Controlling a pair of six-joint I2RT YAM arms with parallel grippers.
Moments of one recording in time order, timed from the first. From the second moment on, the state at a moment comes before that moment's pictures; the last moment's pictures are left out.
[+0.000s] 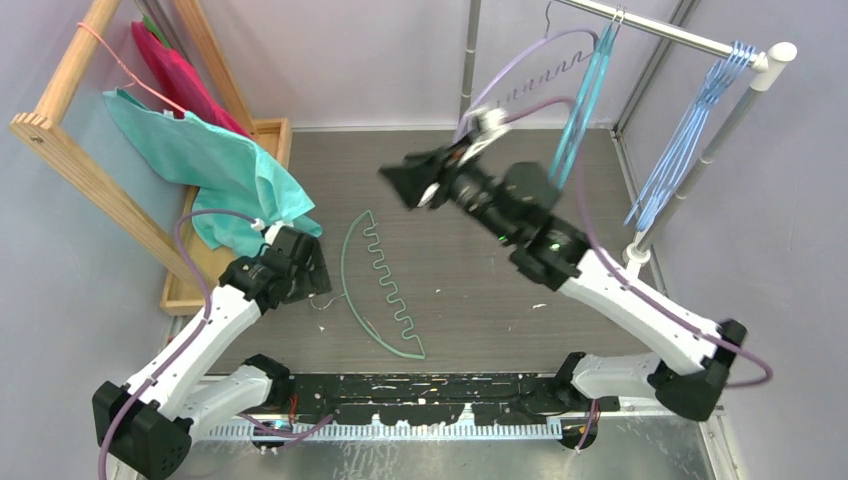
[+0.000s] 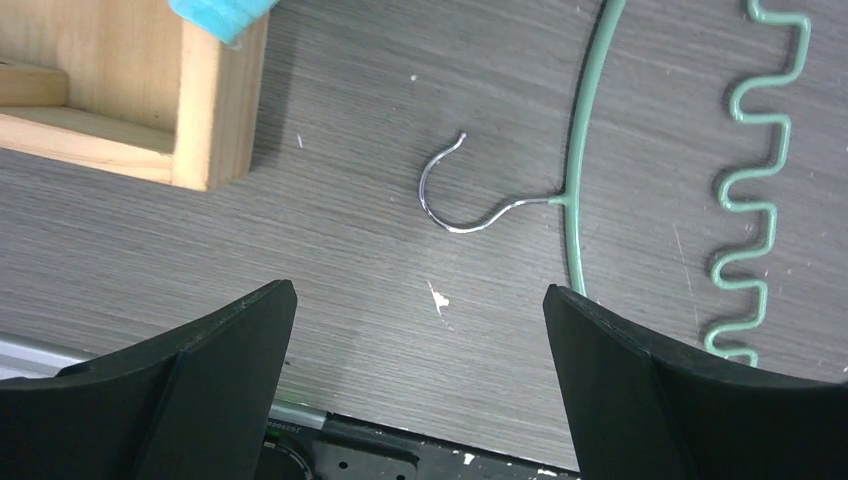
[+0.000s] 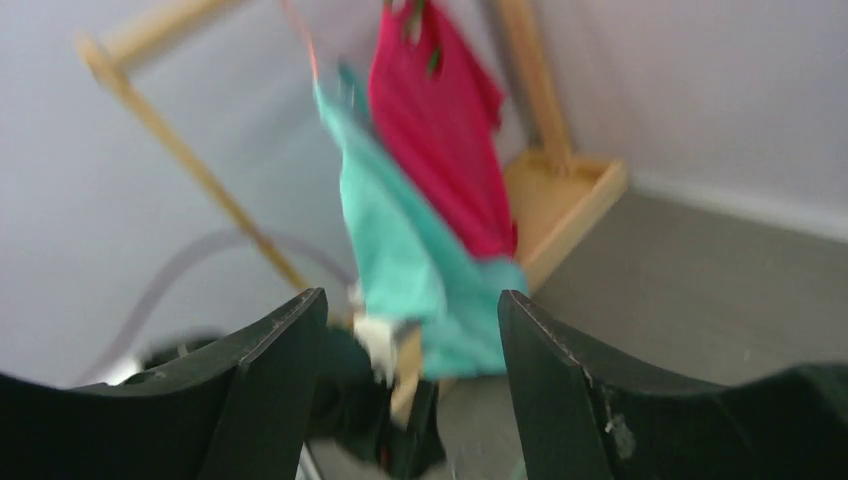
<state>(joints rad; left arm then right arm) -0.46 0.94 0.79 -0.93 -0.37 -0.66 0.82 1.17 1.33 0.11 0.06 0.49</state>
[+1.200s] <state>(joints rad) -0.22 1.01 1.03 -0.96 -0.37 -0.61 1.26 1.91 1.19 -0.18 0.09 0.30</state>
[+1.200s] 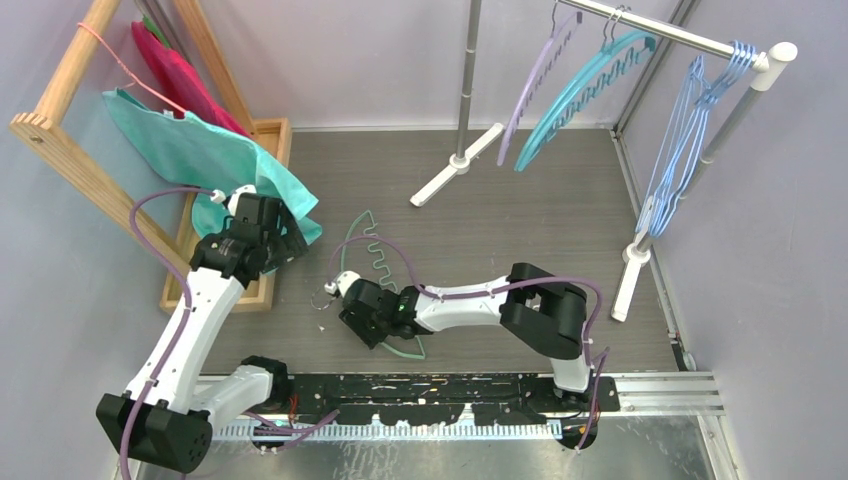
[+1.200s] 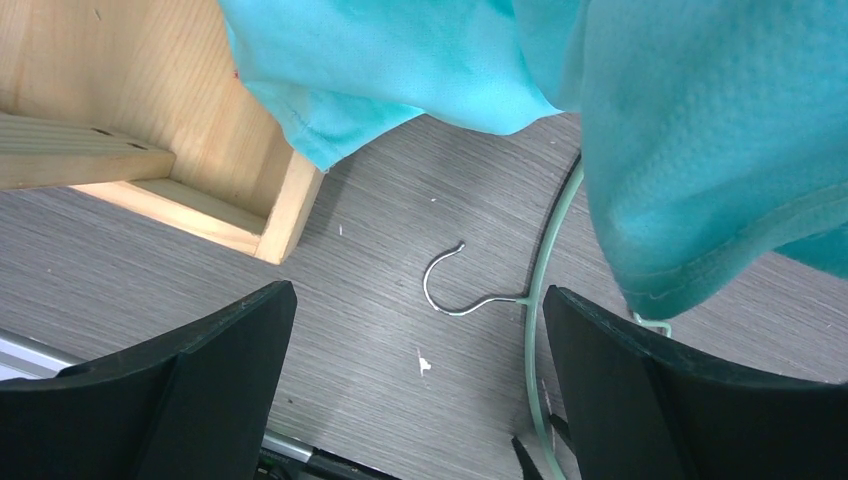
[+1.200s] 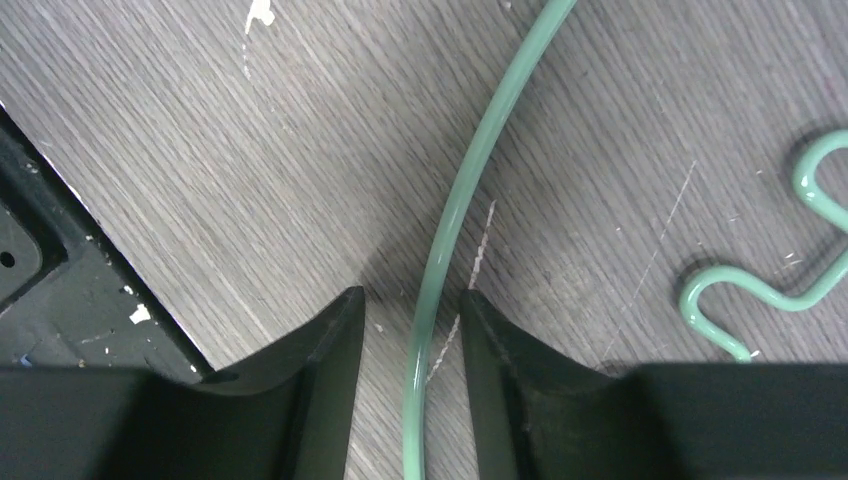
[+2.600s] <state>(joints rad) -0.22 0.86 0.98 -0.96 -0.31 -0.61 0.94 1.26 0.93 0.10 -0.13 0.77</state>
